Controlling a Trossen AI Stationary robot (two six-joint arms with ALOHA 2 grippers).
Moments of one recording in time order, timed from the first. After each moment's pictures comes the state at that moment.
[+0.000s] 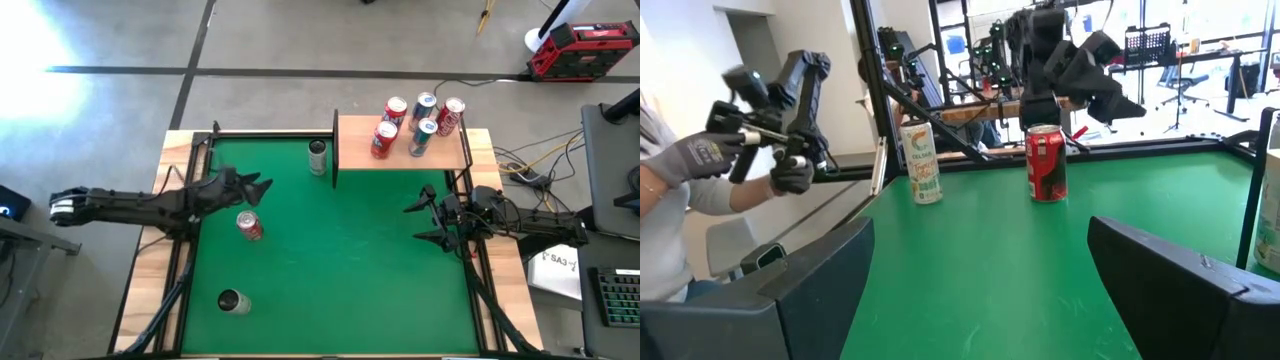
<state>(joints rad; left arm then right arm) 0.16 0.75 0.24 0.25 -0.46 -0.77 -0.15 0.04 0.01 0.06 -0.39 0.16</state>
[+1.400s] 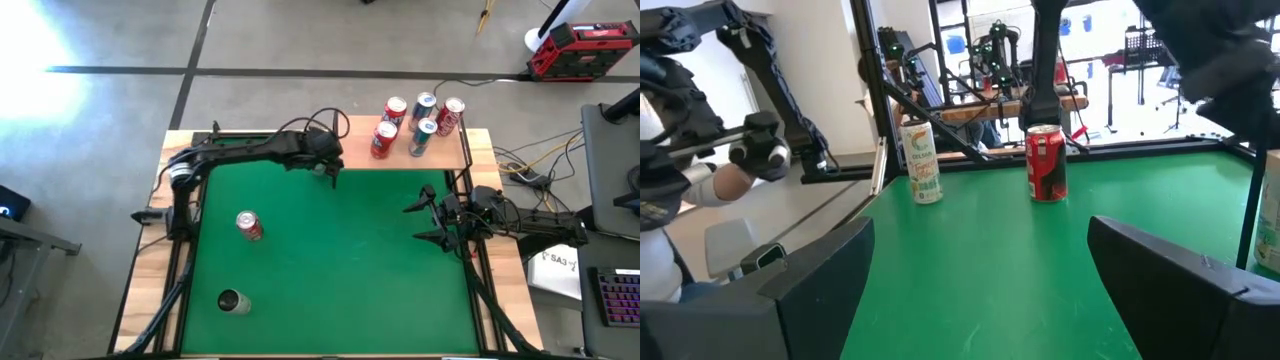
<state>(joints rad) 0.29 1.97 1.74 -0.91 -0.44 -0.76 -0.15 0.04 0.01 0.06 -0.39 0.16</state>
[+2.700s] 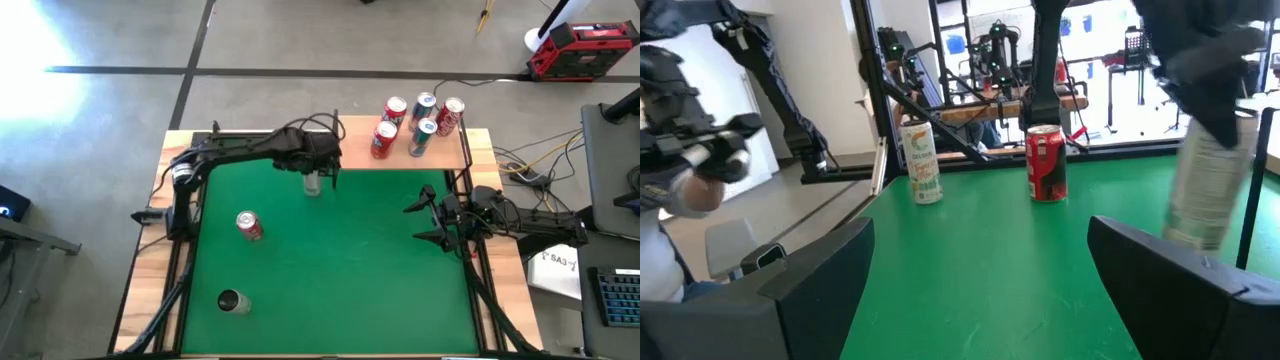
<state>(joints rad) 0.27 1.98 1.84 -1.13 -0.30 -1.06 -0.15 0.04 0.01 0.06 -0.39 0.16</state>
